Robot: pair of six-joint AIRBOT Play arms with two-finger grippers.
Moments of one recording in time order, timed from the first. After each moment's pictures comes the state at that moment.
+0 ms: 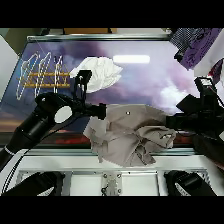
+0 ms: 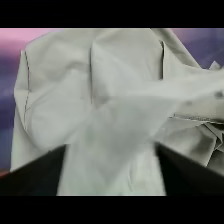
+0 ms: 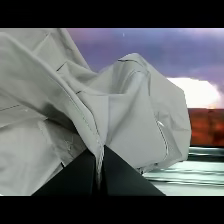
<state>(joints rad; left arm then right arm) -0.65 -1.07 1.16 1.54 -1.10 -2.00 0.37 -0.66 1.03 -1.59 1.42 1.99</state>
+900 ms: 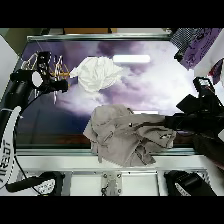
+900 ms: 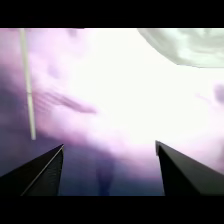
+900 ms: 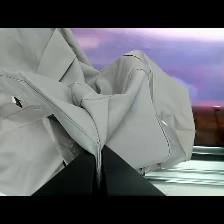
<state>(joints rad) -0.05 -1.40 1.32 1.64 -0.97 -1.68 0.37 -0.67 1.03 -1.59 1.41 1.99</state>
